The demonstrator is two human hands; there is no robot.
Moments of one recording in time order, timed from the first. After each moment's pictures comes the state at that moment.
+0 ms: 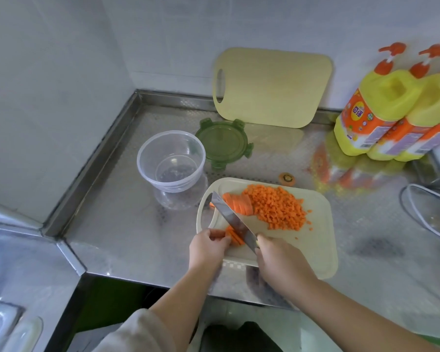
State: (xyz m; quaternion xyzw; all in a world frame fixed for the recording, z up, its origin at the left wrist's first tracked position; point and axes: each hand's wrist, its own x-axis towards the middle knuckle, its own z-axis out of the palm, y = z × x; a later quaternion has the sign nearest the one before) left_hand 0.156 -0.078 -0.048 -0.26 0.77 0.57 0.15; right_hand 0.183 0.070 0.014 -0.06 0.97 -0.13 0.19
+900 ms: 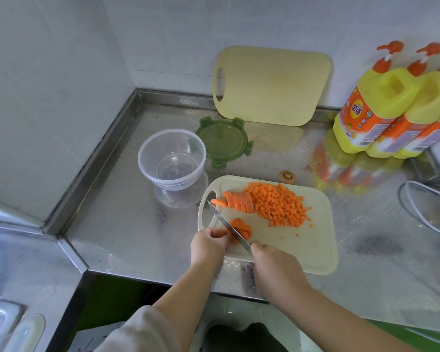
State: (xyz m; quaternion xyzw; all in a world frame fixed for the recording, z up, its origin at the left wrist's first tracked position) left_hand 0.156 -0.076 -0.053 -0.29 0.73 0.59 0.16; right_hand 0.202 0.053 0.016 -0.07 0.97 -0.08 0.19
